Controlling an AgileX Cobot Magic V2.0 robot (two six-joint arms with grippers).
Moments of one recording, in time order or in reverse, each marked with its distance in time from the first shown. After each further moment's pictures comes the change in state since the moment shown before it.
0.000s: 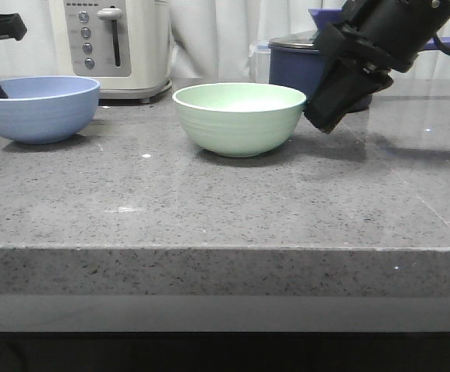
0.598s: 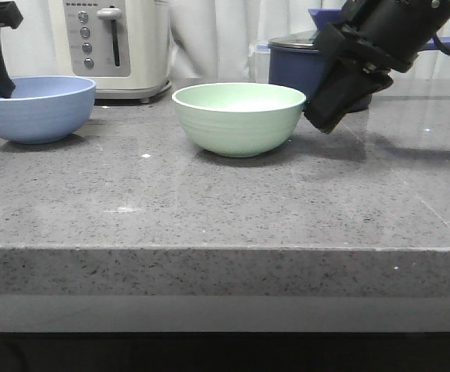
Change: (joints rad) left arm 0.000 -0.027 0.000 0.002 0.011 0.000; right arm 0.000 0.000 0.000 0.000 0.000 0.000
